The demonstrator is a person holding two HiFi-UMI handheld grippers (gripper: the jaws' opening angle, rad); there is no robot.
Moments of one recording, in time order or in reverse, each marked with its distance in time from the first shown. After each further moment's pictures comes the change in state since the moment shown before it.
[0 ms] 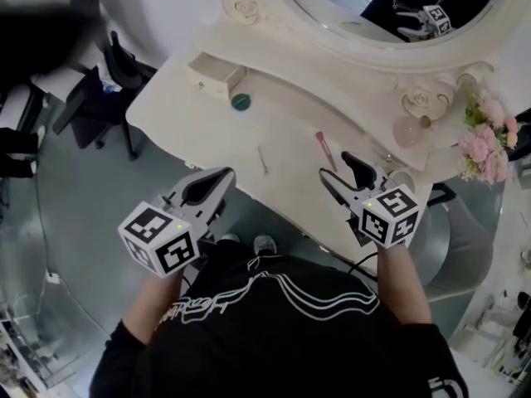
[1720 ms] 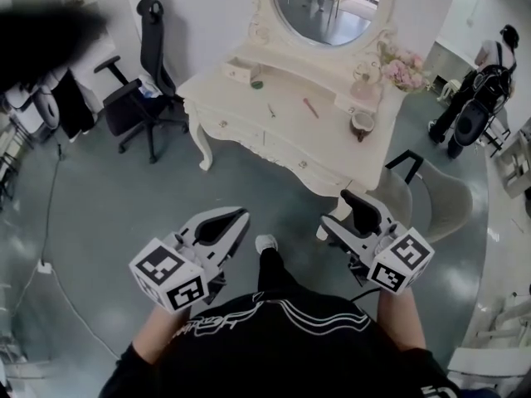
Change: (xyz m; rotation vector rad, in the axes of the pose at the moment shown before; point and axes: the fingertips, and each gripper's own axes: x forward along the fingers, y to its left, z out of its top) left arm -0.357 -0.332 -0.158 0.183 -0.192 -0.118; right arm -0.362 0.391 -0.093 -0.148 -0.312 0.140
